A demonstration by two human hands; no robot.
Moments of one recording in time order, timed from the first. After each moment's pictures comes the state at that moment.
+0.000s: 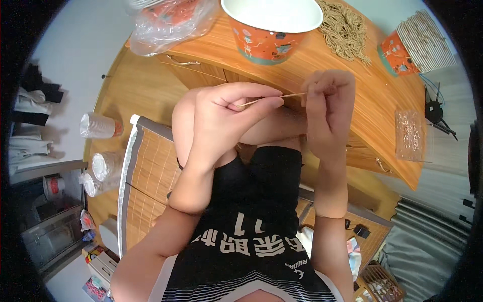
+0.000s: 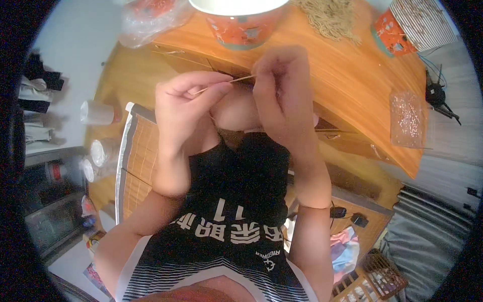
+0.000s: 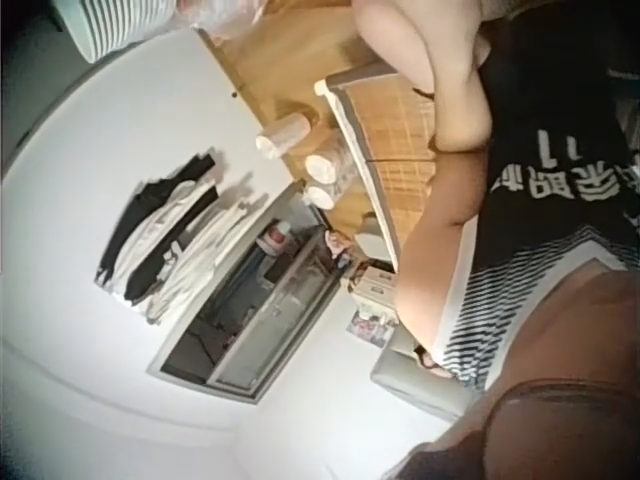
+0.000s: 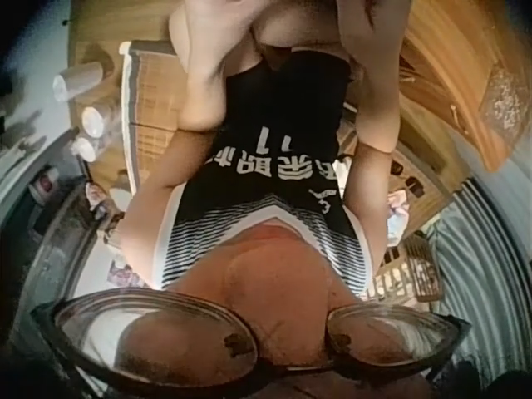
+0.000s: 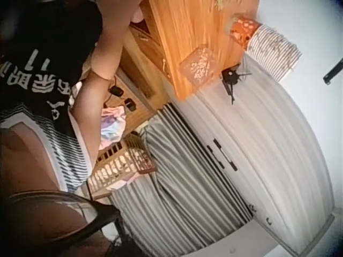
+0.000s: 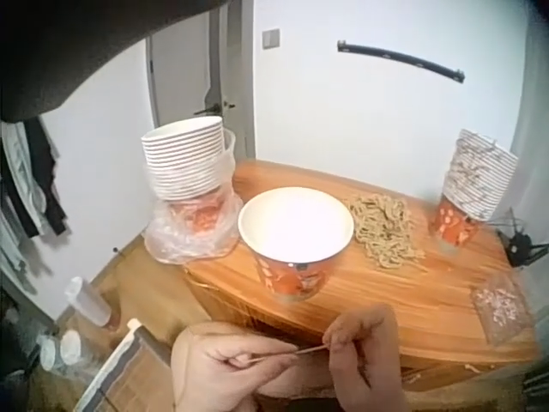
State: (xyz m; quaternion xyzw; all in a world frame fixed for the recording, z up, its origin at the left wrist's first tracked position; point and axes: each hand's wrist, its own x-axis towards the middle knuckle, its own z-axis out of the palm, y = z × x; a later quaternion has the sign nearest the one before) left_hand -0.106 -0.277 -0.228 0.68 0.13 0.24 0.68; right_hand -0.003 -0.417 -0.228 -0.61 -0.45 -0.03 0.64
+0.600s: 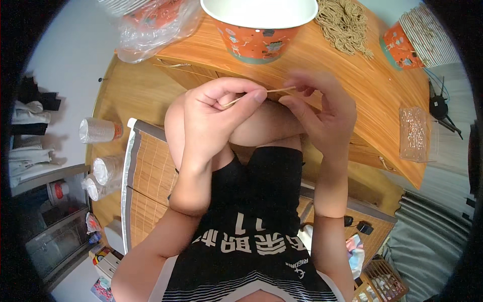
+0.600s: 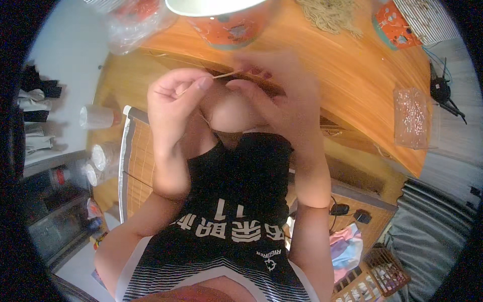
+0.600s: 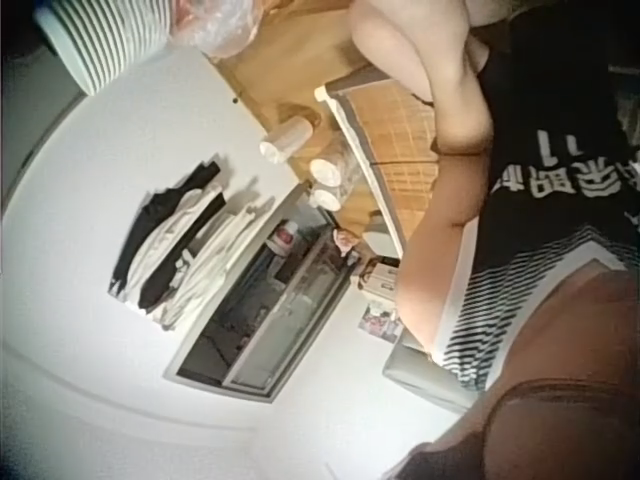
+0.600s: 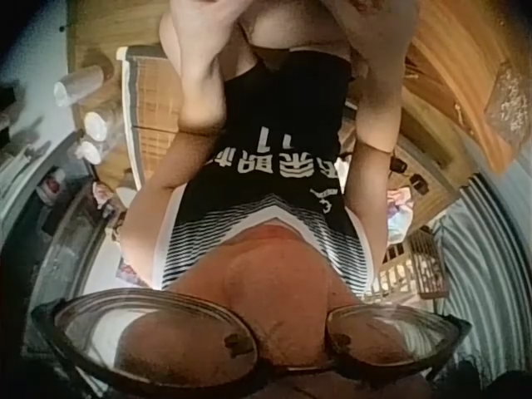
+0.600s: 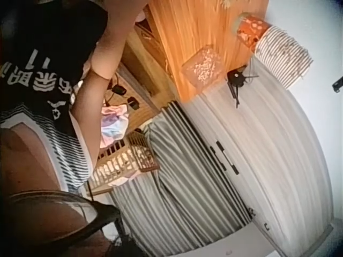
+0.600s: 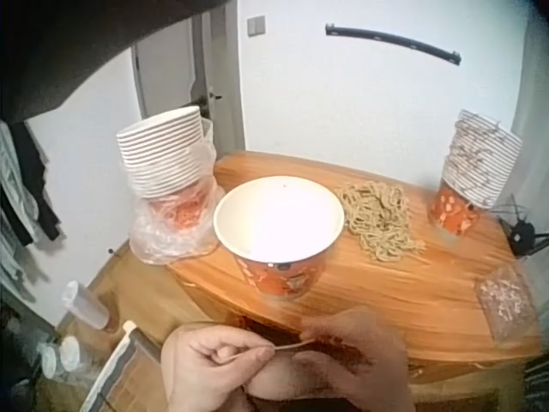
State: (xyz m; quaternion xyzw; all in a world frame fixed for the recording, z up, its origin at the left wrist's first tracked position) left_hand -0.089 -0.271 -0.244 0.63 0.13 0.28 0.72; right_hand 0.027 -0.427 -0.242 -0.68 -0.46 -0.05 0.57
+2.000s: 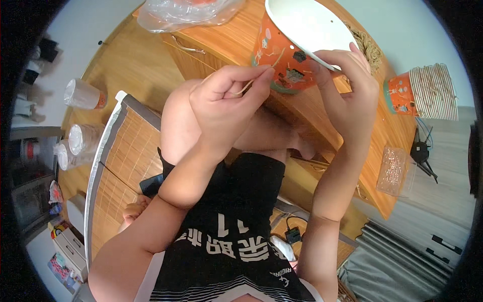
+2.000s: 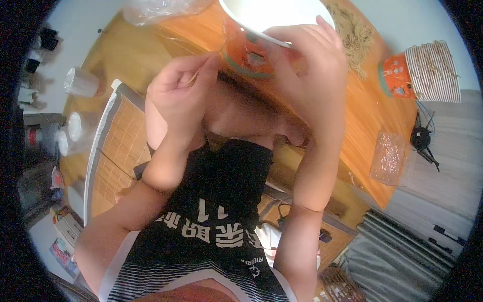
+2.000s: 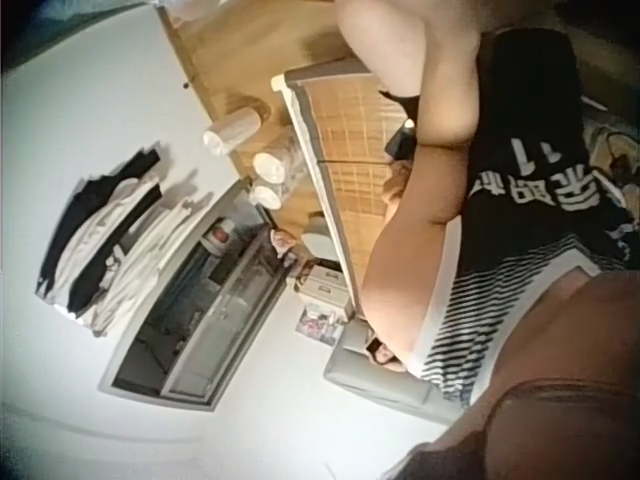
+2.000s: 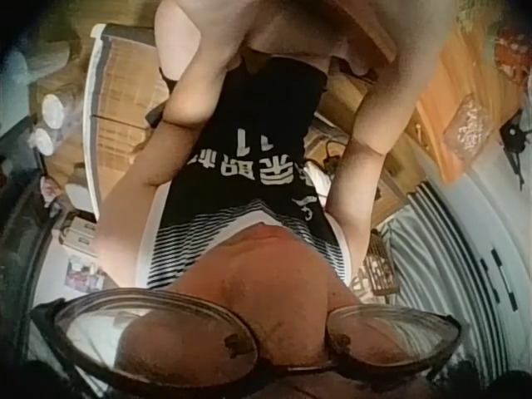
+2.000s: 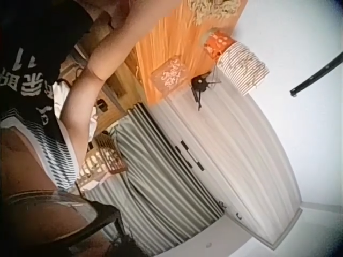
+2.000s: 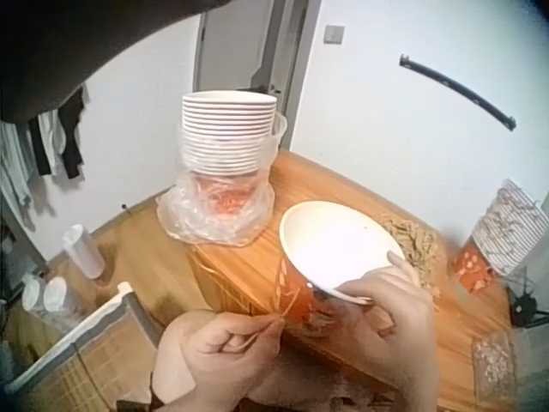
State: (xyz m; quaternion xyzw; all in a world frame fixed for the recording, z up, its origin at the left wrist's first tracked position) left_hand -0.067 -0.269 -0.268 0.58 0.13 0.57 0.56; right_hand 0.073 -0.380 -0.183 -0.71 -0.60 -0.20 0.31
